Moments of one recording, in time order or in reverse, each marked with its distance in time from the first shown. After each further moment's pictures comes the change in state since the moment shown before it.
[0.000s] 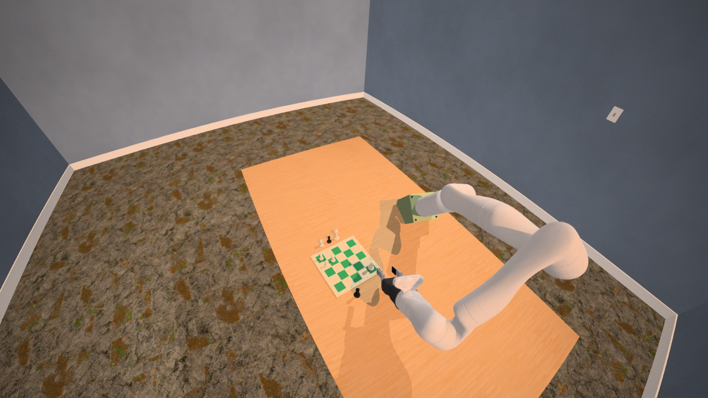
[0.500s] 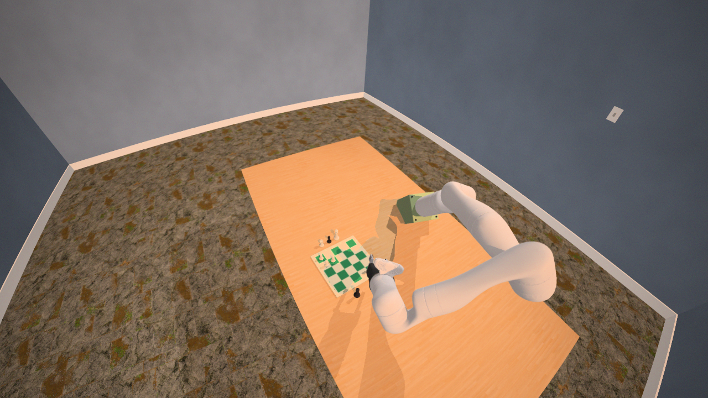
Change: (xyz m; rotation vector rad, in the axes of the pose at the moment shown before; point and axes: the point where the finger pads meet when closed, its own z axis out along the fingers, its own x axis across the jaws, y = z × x) arm -0.016 -0.027 0.044 -0.003 0.229 0.335
